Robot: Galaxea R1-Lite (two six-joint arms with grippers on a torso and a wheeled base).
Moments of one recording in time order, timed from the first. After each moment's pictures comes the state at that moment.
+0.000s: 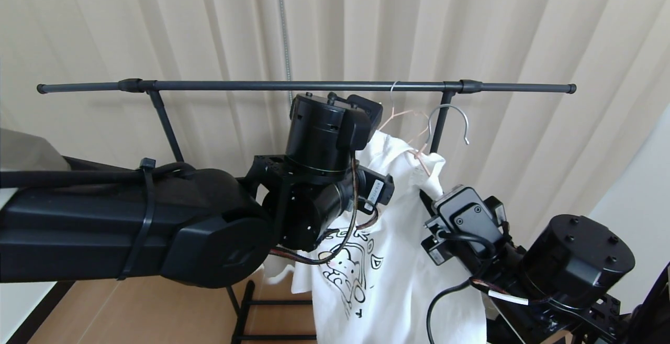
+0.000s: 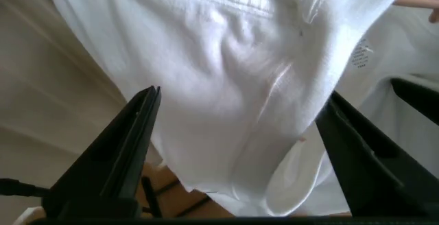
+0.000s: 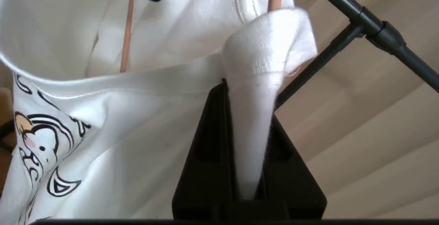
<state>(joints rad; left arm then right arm) -0.85 1.91 -1.27 -0.31 0.43 0.11 0.74 1.88 -0.37 -1.56 -0.45 -0.55</state>
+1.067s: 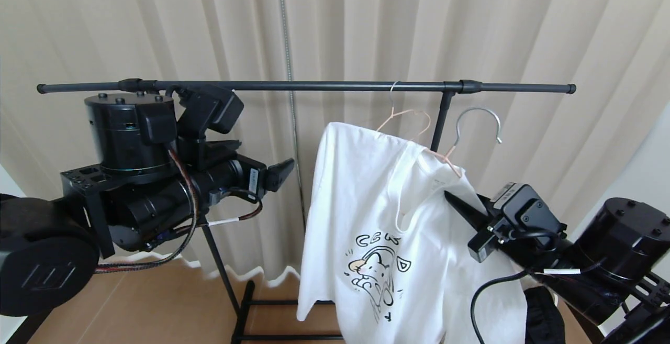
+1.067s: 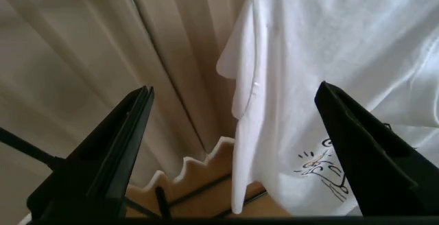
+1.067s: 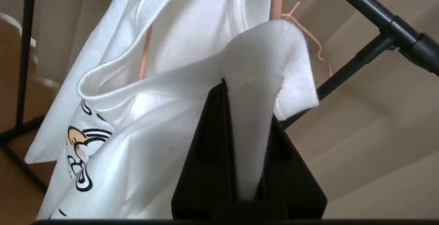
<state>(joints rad) -0.51 1.62 -0.83 -0.58 0.14 0.15 0.43 1.82 -0.27 -1.56 0.08 -0.51</state>
